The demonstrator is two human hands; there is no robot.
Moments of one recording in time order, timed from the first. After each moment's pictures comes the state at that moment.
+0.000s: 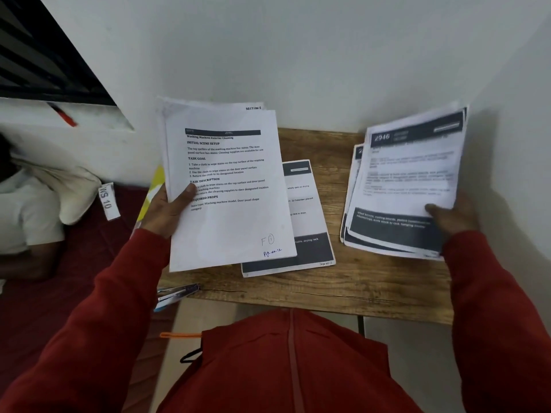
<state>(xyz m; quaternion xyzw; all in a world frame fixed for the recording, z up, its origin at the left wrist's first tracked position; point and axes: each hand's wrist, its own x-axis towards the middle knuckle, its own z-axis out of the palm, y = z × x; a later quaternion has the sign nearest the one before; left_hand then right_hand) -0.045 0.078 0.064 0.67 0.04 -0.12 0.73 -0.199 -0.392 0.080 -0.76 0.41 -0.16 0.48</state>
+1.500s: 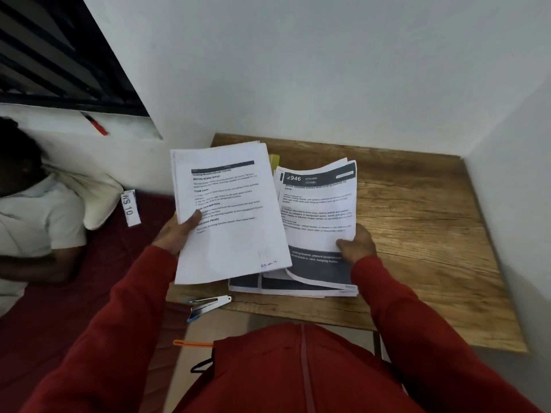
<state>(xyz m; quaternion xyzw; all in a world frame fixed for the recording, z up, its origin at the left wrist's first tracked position) -0.028 0.147 0.035 0.69 0.12 -0.20 0.68 -0.141 -0.196 0.021 -0.77 0.40 0.02 0.50</state>
